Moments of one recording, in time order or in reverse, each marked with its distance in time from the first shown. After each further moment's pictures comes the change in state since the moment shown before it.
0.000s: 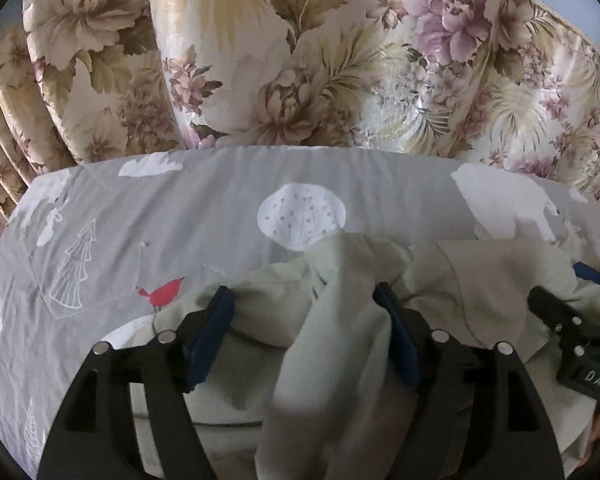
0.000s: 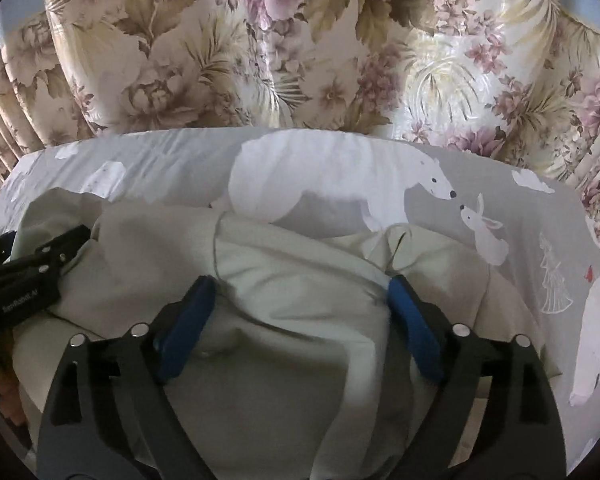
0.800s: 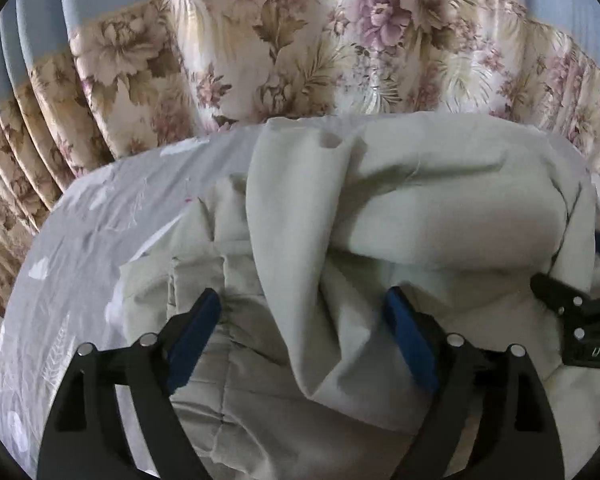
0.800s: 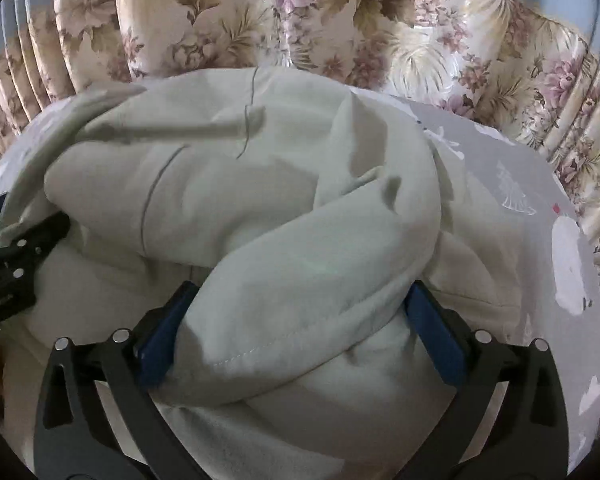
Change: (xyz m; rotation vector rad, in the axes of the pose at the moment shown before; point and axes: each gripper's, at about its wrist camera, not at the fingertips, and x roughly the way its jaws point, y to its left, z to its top) left arm -0.075 -0.014 -0.094 0.107 -0.086 0.035; right arm -0.059 0.003 -0.099 -0.068 -0.028 -0.016
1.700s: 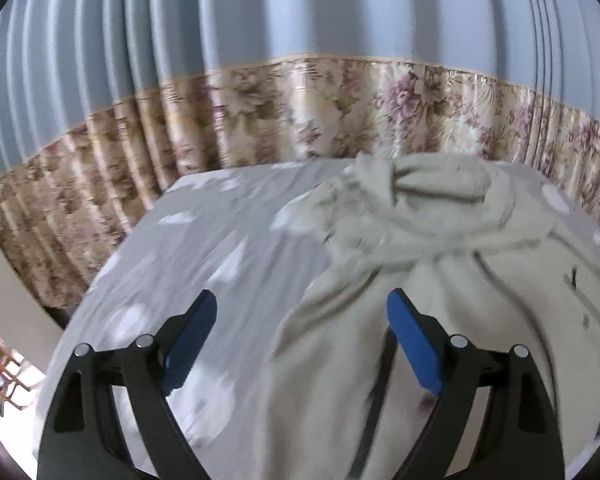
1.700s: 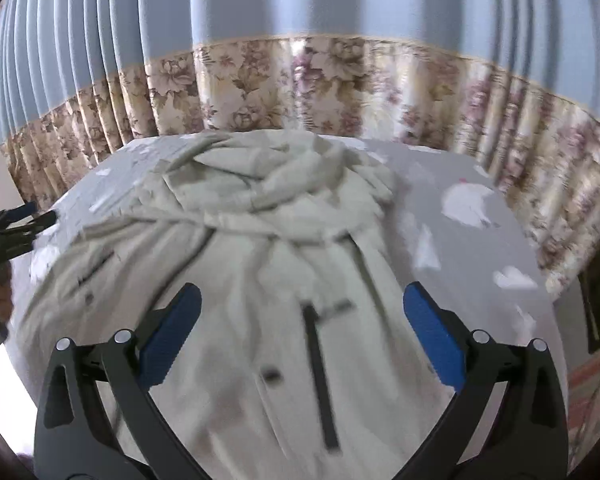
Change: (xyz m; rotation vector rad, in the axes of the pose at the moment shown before) left arm -0.220 0.091 -0.161 -0.047 -0.224 0.075; right arm -0.246 -0.042 -0.165 0.010 -0.245 0.097
